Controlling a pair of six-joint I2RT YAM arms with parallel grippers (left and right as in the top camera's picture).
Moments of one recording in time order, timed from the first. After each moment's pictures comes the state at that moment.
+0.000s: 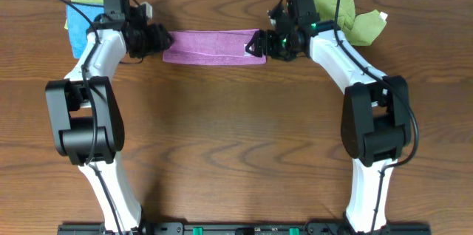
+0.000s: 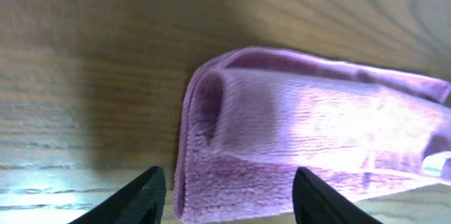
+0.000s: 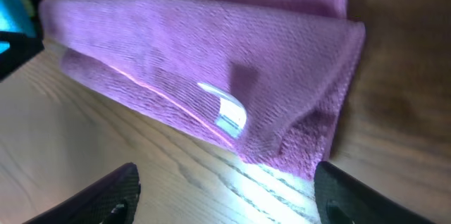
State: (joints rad) left arm 0.08 2.15 1.62 -0.58 0.44 -0.19; right arm 0.26 2.19 1.70 -0.57 -0.52 0.31
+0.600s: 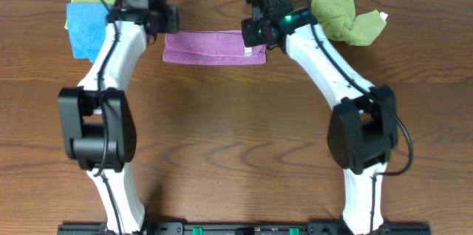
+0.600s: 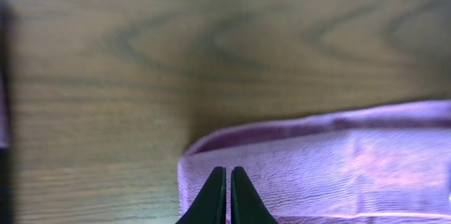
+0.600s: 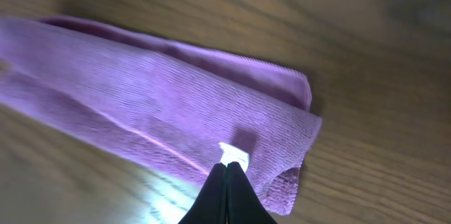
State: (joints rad) left arm -0.07 2.10 1.70 -0.52 0.13 -0.03; right arm 0.41 2.19 1.87 -0.67 -0.06 0.20
